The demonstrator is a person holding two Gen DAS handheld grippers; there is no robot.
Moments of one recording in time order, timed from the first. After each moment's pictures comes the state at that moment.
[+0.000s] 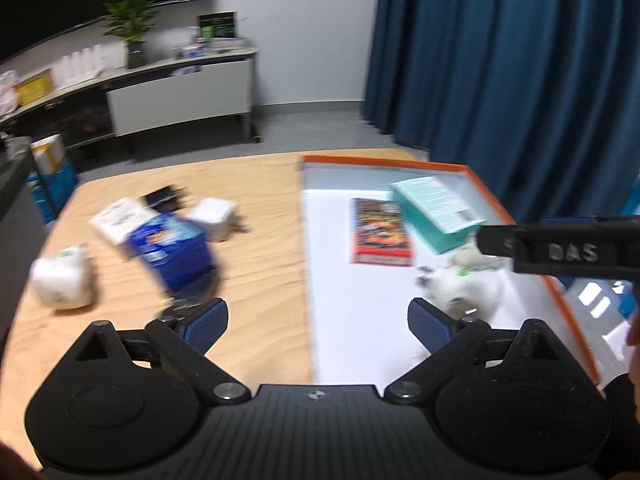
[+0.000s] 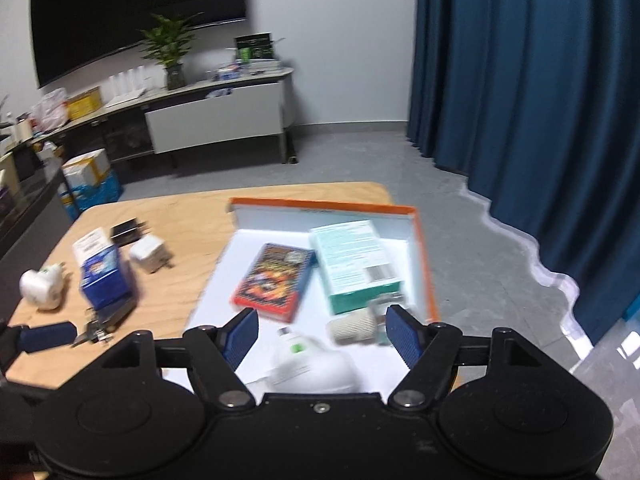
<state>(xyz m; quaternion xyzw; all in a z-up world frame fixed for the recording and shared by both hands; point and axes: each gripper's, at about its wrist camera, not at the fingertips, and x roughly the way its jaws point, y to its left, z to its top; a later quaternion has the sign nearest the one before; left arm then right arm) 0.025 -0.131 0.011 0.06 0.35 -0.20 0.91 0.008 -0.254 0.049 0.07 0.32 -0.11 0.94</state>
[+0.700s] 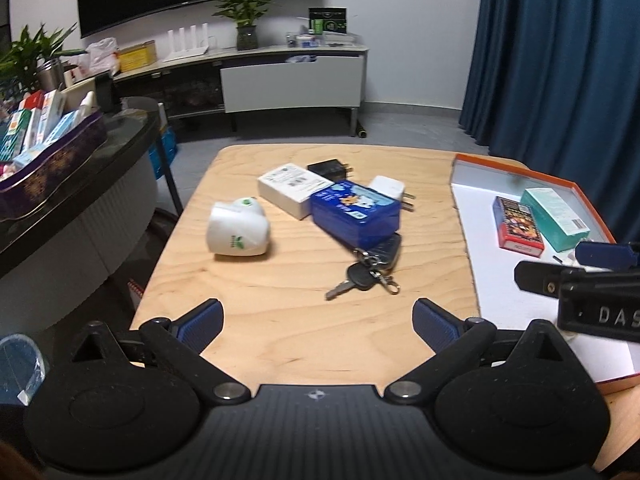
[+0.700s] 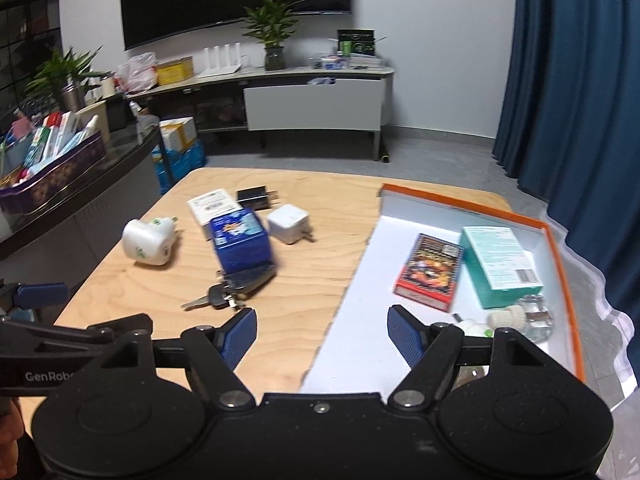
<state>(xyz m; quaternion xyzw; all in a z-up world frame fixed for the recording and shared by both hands) 0.011 -0.023 0.022 0.03 0.36 -0.07 0.93 0.016 -0.145 0.043 0.02 0.33 0.00 0.94</state>
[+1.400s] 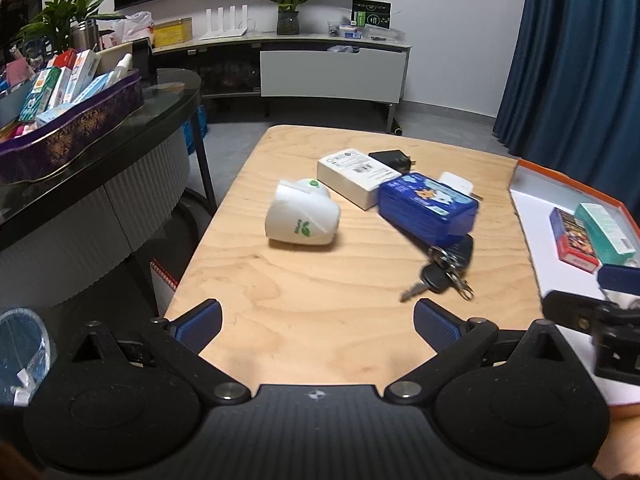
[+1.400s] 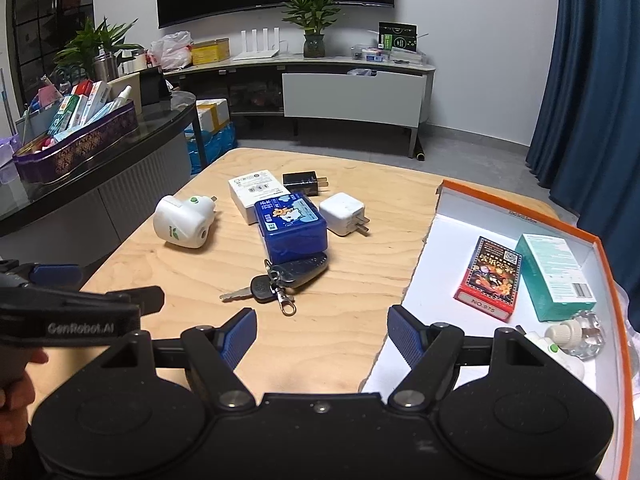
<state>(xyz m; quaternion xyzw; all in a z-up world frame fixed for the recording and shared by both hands) 0.041 0.021 -0.001 0.00 0.37 -0.04 0.93 0.038 -0.109 0.023 0.00 0.34 0.05 0.94</state>
